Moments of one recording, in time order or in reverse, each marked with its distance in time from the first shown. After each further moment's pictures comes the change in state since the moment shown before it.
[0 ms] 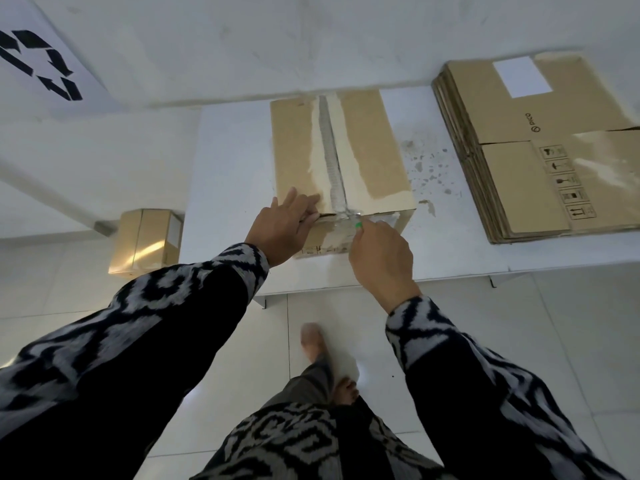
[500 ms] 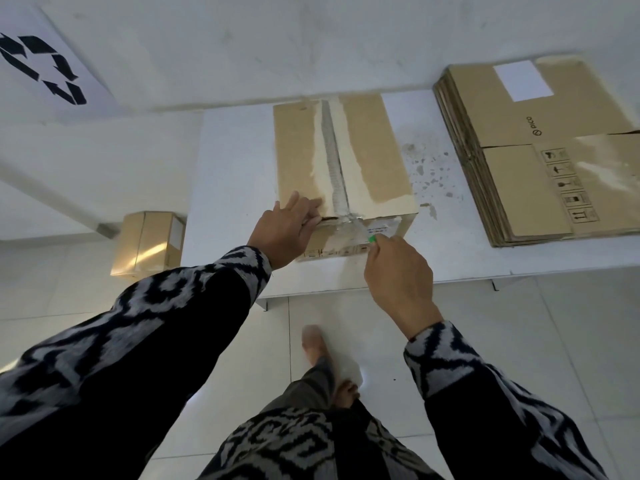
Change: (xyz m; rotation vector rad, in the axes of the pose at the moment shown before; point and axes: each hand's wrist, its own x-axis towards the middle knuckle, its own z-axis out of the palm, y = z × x) left_hand -0.001 0.004 -0.003 0.001 0.022 0.019; right_hand -0.019 0.024 -0.004 -0.060 0.062 -0.017
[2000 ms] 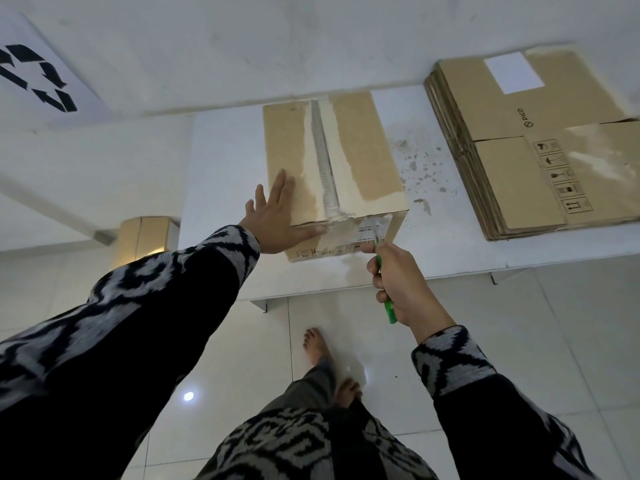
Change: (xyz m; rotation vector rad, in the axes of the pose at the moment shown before) left_hand 0.028 -0.002 -0.013 0.188 -0.382 -0.293; right_hand 0.001 0.010 -0.003 1.103 -0.329 0.562
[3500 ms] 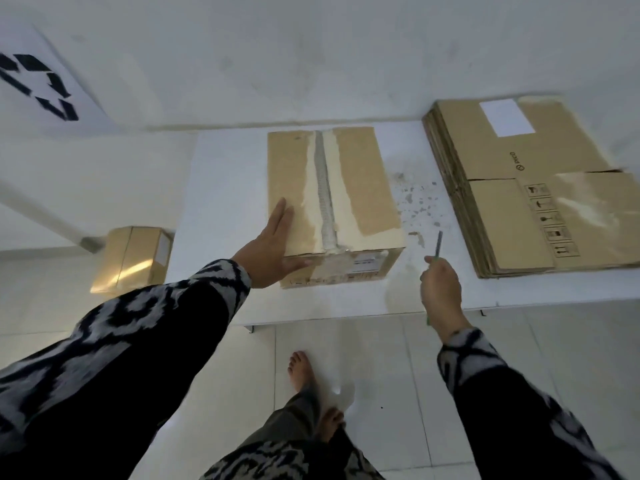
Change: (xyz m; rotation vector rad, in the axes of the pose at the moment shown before) left_hand -0.001 -0.012 0.006 -0.203 0.052 0.157; right_hand 0.076 -0.006 -0.064 -0.308 0.461 -0.068
